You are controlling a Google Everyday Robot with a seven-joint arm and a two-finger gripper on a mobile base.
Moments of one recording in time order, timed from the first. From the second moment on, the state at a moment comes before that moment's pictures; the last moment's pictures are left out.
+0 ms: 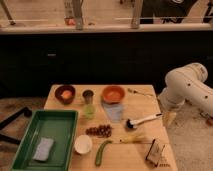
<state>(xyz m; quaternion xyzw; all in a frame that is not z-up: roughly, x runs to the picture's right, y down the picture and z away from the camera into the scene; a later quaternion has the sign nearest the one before) 0.286 0.110 0.683 -0.28 0.02 0.02 0.96</state>
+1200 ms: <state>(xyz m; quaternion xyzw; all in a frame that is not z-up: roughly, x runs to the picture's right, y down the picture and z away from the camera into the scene) 0.281 0.104 0.688 -0.28 -0.01 0.00 0.96</state>
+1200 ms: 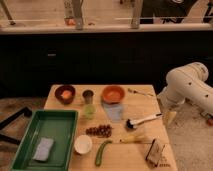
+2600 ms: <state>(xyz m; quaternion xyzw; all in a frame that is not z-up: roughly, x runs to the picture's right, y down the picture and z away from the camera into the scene) 0.175 0.208 0.665 -0.29 -0.06 -0.32 0.90</state>
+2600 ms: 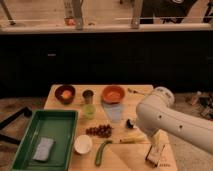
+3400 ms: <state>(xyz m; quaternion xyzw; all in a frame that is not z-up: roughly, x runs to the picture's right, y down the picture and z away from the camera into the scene) 0.153 0.234 0.677 -0.32 -0.06 -0.35 0.88</state>
